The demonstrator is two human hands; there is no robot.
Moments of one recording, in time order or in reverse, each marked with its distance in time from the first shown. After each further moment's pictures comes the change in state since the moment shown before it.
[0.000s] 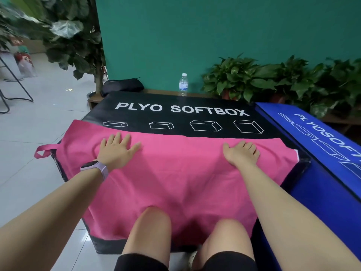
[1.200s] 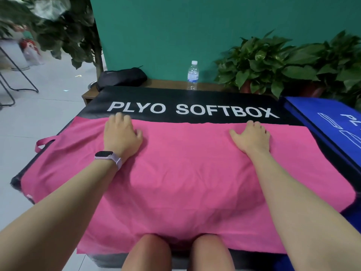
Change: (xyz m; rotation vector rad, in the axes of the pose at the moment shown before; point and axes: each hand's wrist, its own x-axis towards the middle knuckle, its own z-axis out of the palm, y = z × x) left_hand 0.160 0.037 0.000 0.079 0.362 0.048; right_hand 0.167 -0.074 0.002 0.053 0.268 -0.250
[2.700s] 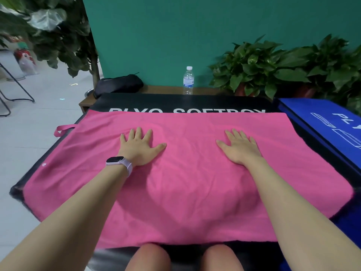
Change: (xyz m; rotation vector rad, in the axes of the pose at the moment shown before) left_hand -0.004 0.029 0.018 -0.015 -0.431 0.025; right_hand -0.028 -0.008 0.000 -0.065 -0.366 -0.184
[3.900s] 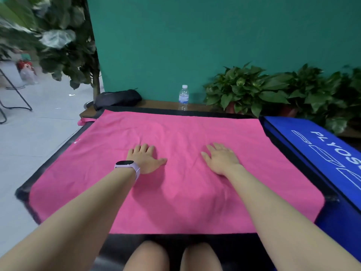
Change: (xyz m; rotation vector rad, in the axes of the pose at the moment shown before) left_hand -0.029 0.034 -0.021 -0.062 -0.070 0.015; right_hand -0.029 -0.026 -0.020 -0.112 0.031 -0.155
